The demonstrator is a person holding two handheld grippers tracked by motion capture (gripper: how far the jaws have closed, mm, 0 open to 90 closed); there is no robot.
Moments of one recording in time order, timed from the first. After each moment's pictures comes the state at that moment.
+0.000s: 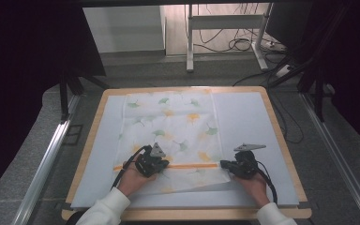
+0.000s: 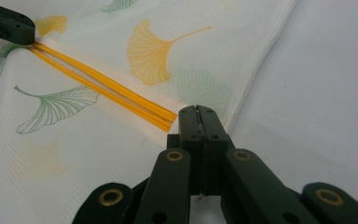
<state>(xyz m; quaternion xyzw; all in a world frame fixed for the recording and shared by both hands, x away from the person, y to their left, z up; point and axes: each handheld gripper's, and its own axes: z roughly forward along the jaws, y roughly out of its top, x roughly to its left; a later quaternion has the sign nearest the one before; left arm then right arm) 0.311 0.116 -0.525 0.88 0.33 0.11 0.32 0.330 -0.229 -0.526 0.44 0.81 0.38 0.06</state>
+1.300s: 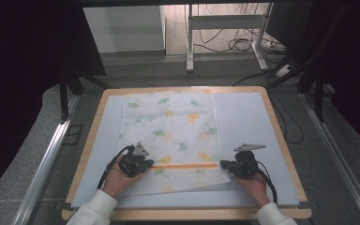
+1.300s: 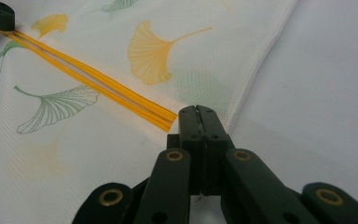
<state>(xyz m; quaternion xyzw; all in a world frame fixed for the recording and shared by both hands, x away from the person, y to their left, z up) 0.305 0.163 -0.526 0.87 0.36 0.11 0.31 0.330 -0.229 -0.526 0.43 0.81 0.38 0.06</state>
